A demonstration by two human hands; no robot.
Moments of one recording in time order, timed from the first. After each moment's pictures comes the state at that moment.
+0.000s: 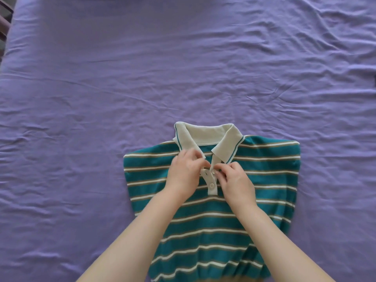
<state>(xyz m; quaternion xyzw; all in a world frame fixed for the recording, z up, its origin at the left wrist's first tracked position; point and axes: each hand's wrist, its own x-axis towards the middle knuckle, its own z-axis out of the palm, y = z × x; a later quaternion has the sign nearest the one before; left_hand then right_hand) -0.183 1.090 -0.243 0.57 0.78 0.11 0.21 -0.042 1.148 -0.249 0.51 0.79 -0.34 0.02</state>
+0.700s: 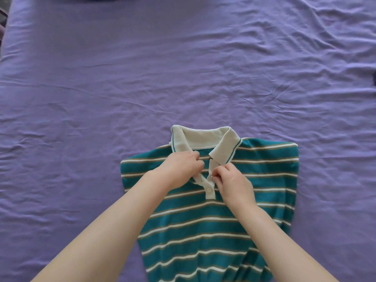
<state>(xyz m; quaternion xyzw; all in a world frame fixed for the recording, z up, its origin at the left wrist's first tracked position) -0.217 1.127 -0.227 0.72 0.62 -0.16 0.28 -0.045 1.158 -0.251 0.47 0.82 -0.31 0.07</state>
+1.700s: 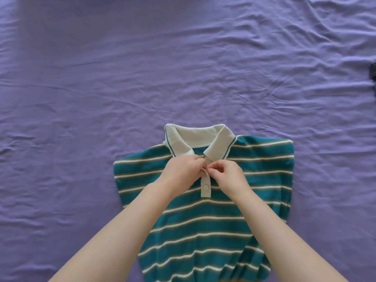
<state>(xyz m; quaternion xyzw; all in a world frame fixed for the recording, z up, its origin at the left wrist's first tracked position) -0.194 1.118 -0.239 0.67 0.70 0.01 0.26 -0.055 1.178 -0.250 0.55 0.63 -0.55 0.04</state>
